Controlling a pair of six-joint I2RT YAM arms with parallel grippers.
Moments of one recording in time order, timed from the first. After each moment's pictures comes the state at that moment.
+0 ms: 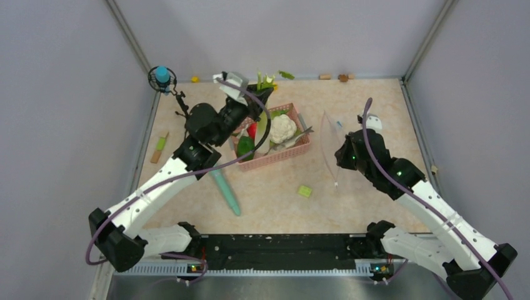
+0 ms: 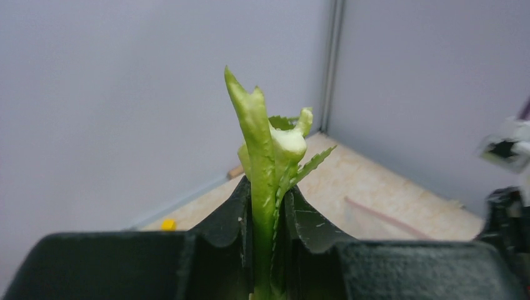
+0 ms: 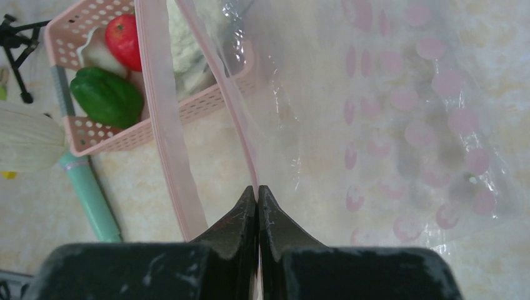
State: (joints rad) left arm -0.69 1.21 1.17 0.28 0.02 0.01; right arm 0.63 0.88 0.94 -0.71 0.35 0.65
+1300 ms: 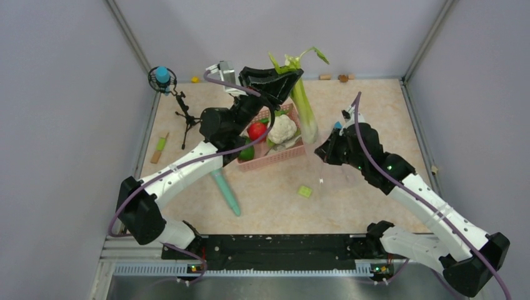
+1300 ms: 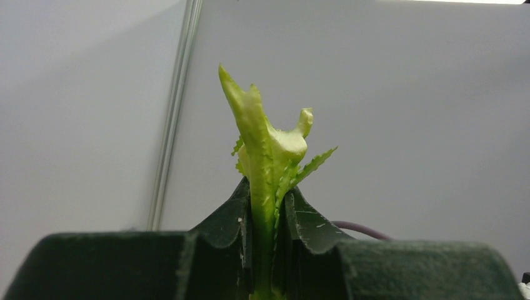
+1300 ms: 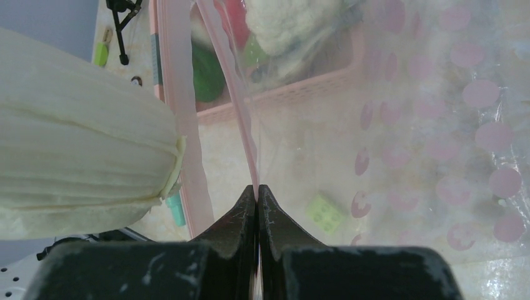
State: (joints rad) left arm -0.75 1.44 1.24 1.06 0.25 -0.55; right arm 0.63 0.95 0.94 -0.52 0.06 0.65
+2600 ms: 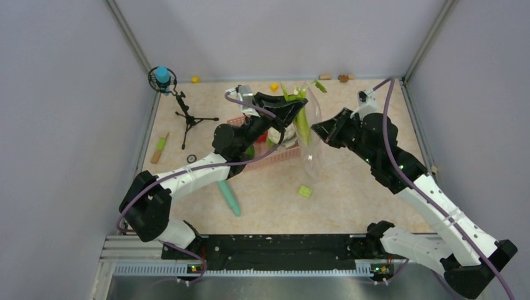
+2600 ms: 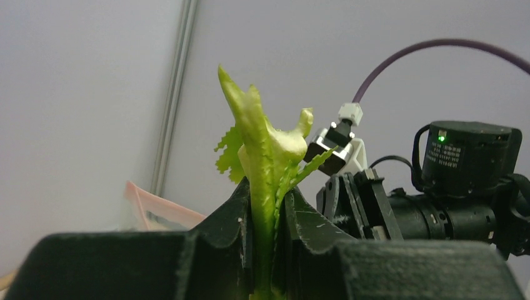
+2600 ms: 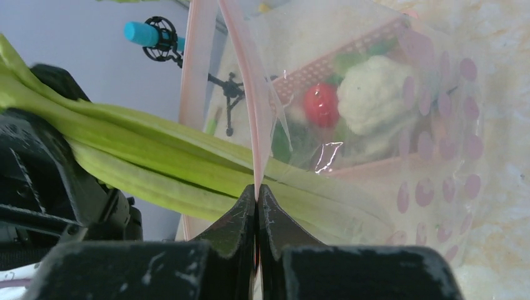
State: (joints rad) left arm -0.77 1.47 0.98 1.19 0.25 -0.52; right arm 0.63 0.92 1.05 -0.35 0.06 0.79
